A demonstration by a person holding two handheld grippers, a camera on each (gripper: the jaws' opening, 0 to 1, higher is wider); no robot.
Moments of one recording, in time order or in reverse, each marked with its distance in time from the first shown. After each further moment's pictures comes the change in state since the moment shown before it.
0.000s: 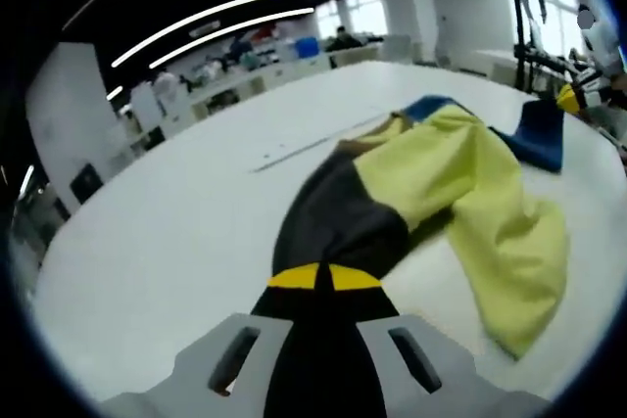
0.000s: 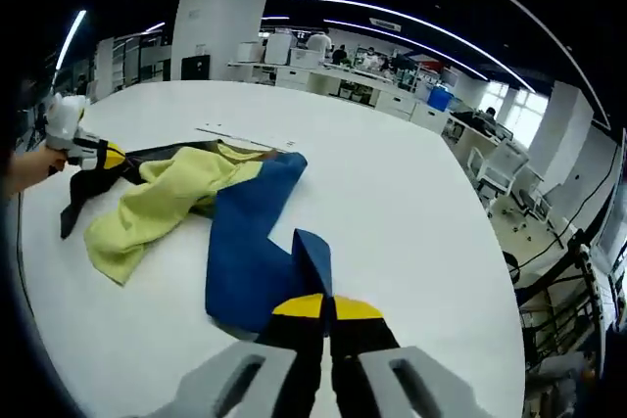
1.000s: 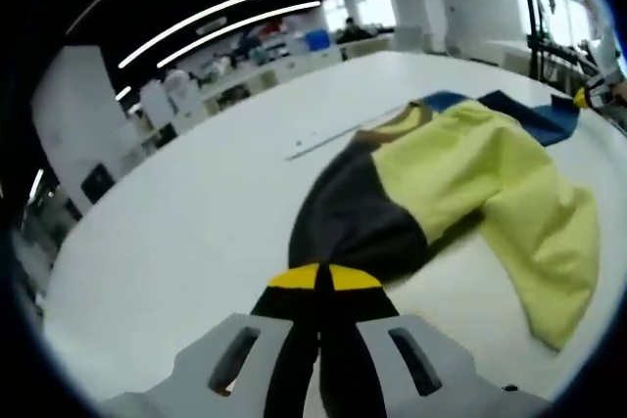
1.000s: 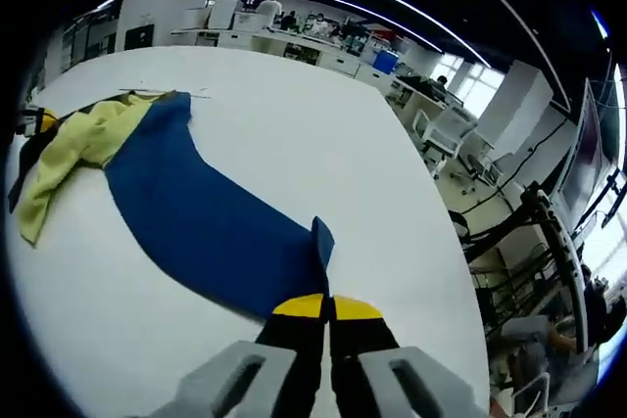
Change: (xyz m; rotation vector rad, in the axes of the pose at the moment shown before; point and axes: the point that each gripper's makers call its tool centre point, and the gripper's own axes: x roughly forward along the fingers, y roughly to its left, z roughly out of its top) left arm 0.005 0.042 -0.011 0.024 0.035 0.055; right arm 0.011 -0.085 -0.065 0.035 0.147 -0.226
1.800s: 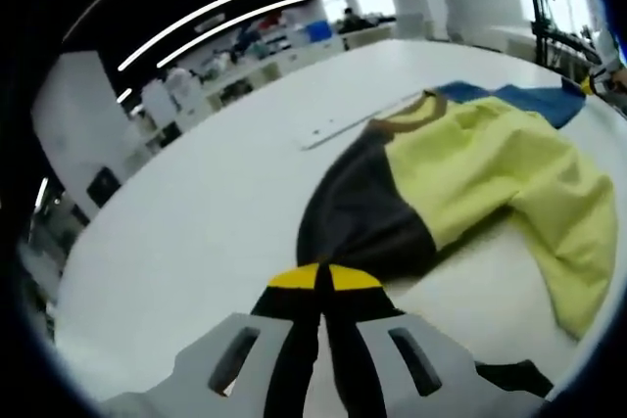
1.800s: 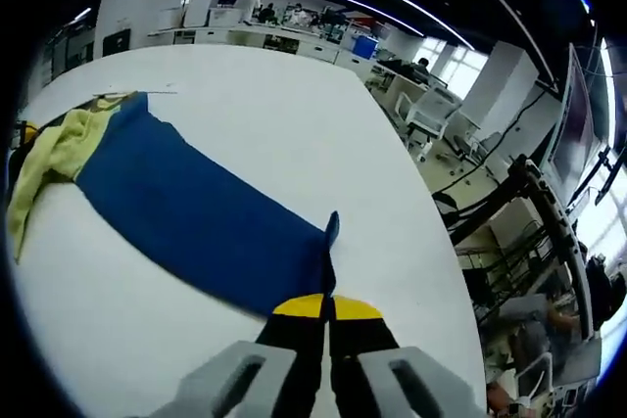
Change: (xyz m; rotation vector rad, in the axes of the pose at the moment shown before) left arm 0.006 0.026 -0.006 0.041 0.041 0.026; right arm 0.006 -0.028 -0.015 0.072 0.045 -0.047
